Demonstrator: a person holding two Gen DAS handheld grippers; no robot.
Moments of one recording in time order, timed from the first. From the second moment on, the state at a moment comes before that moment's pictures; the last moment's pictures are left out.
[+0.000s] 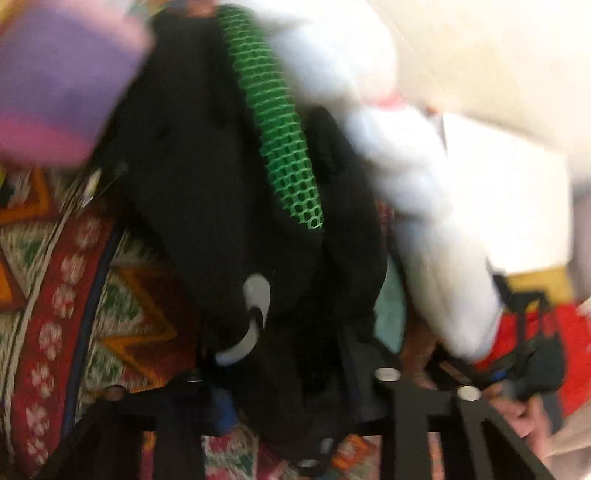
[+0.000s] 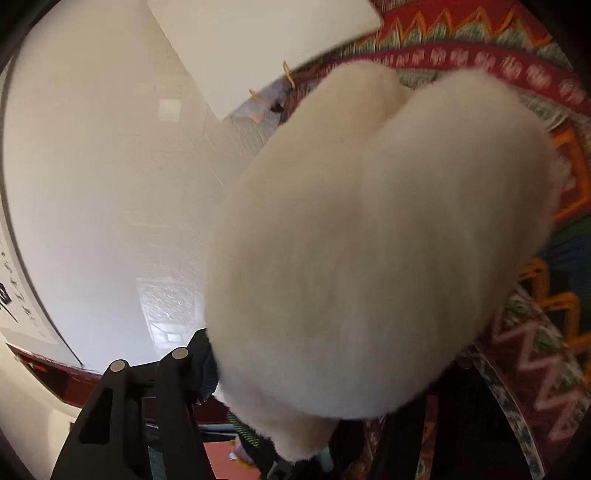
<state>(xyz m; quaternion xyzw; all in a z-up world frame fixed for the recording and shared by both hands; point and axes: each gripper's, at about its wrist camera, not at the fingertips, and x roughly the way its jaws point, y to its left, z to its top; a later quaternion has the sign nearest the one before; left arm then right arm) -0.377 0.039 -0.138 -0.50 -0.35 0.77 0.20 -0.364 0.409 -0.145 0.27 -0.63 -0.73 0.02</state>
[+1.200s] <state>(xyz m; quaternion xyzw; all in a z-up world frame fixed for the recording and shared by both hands) -0.118 -0.025 0.087 -0.35 -0.27 0.84 0.31 -0.168 0.325 0.000 0.23 -0.55 -0.80 0.02</state>
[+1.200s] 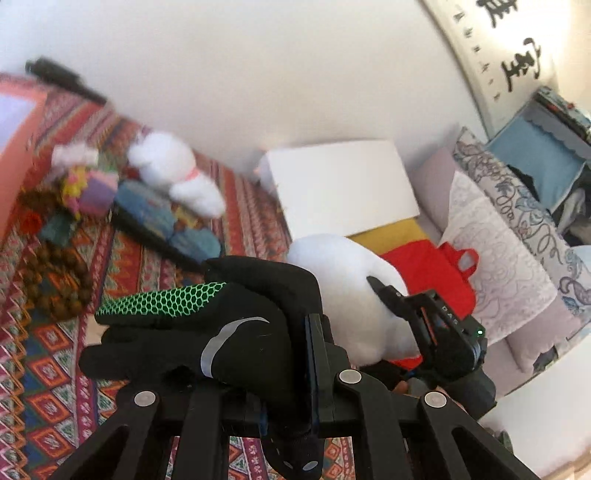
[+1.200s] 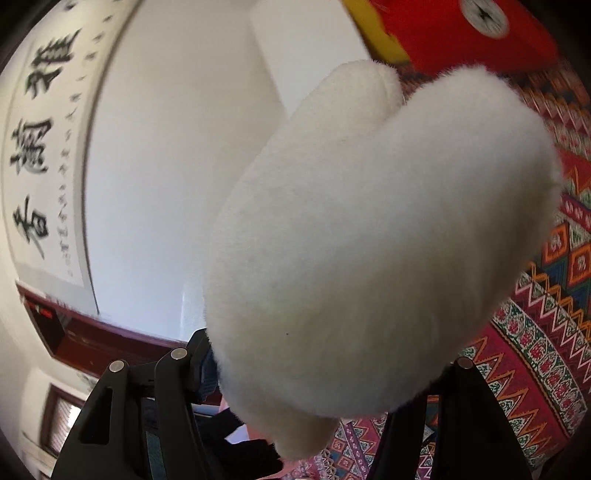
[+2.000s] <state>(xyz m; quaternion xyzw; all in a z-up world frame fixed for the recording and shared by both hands) -0.129 -0.297 0.165 -0.16 -0.30 0.93 0.11 -0.131 -0.014 0.191 0.10 -0.19 -0.95 0.23</state>
